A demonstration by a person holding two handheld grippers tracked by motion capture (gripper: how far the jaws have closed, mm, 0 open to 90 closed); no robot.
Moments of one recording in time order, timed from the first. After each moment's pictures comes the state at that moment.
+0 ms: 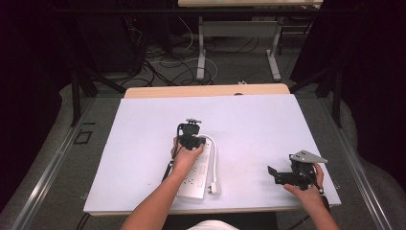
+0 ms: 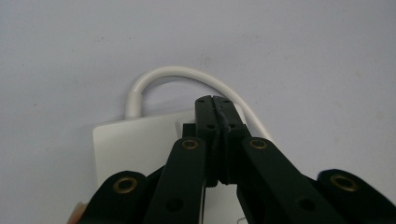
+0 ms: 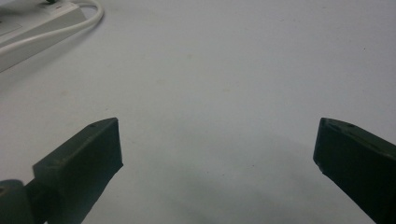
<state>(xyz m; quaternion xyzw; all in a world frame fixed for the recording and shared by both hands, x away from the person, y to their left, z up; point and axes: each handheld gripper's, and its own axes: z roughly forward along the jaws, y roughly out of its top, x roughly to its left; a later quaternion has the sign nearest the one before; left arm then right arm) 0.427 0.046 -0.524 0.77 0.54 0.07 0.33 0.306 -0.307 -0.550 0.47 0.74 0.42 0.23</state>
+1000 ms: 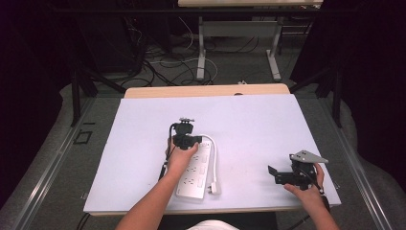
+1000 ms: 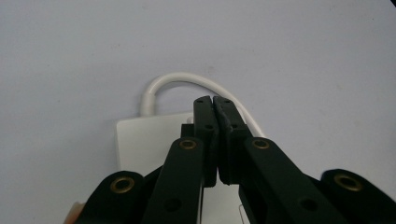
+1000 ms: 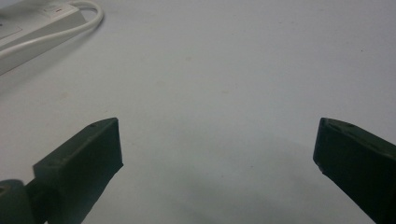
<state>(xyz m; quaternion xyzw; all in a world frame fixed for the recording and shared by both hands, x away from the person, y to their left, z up) 0.421 0.067 -0.514 0.75 0.55 0.06 0.36 0.306 -0.308 -0.550 0.47 0.73 0.43 0.24</state>
